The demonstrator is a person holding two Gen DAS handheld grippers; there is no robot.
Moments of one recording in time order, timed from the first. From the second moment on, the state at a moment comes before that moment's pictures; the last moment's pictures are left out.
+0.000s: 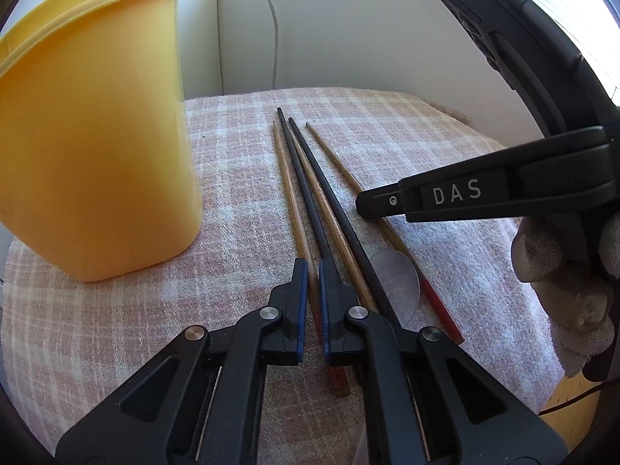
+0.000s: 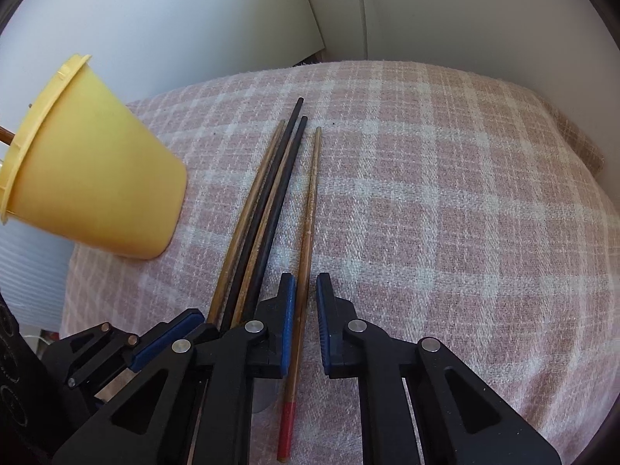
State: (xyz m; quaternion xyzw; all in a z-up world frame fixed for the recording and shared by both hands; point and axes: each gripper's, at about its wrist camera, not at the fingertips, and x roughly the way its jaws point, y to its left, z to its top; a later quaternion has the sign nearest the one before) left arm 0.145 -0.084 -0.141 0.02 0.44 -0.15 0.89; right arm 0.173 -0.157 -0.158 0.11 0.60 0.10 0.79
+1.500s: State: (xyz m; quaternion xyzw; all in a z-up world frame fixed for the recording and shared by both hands) left arm 0.107 -0.030 -0.106 -0.09 0.45 -0.23 0.86; right arm 0.142 -0.199 -0.124 0.17 0.55 0.11 0.81
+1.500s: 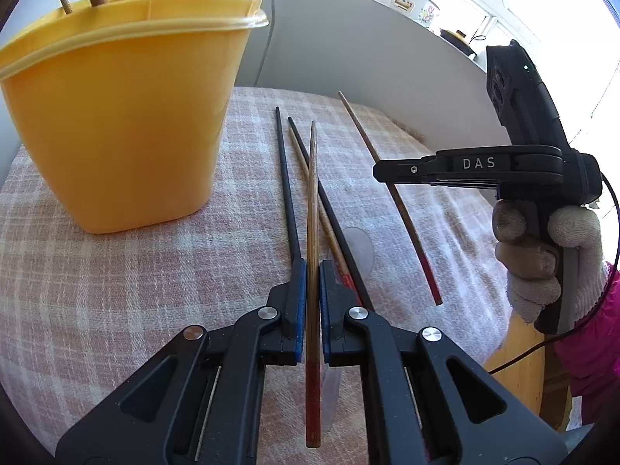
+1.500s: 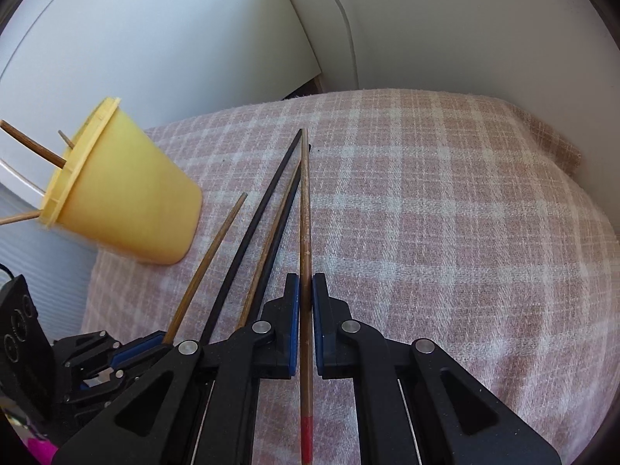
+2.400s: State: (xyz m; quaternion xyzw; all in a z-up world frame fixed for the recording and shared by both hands) left arm 0.100 0.059 0.026 -0.18 0.24 -0.23 0.92; right arm 0.111 -0.171 0.006 0.18 0.40 0.15 0.89
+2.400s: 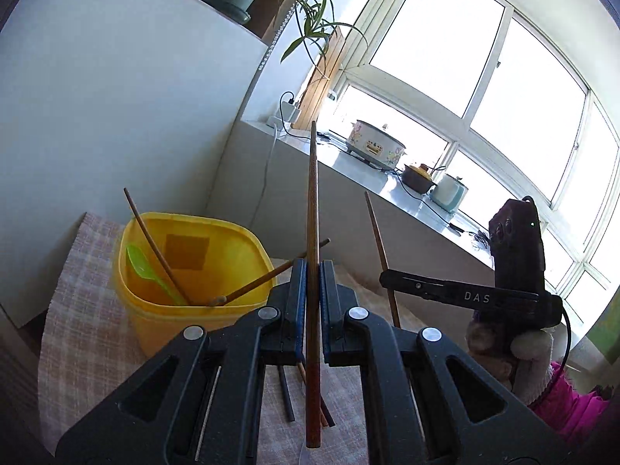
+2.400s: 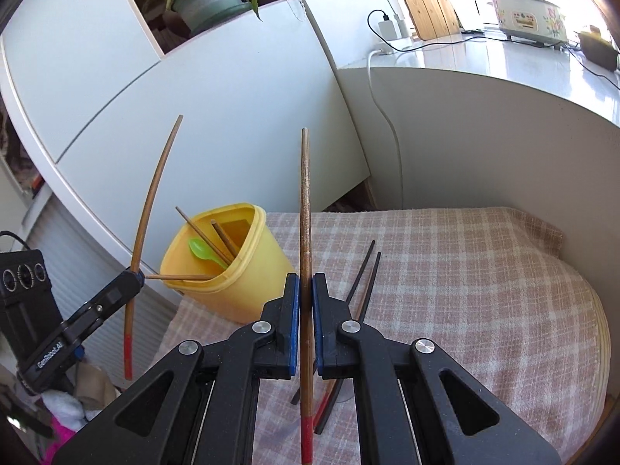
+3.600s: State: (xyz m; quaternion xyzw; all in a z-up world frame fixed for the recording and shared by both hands) left arm 0.198 0.137 -0.016 -0.23 0.20 -0.19 0.93; right arm 0.192 -0.066 0.043 0.12 0.33 0.15 0.92
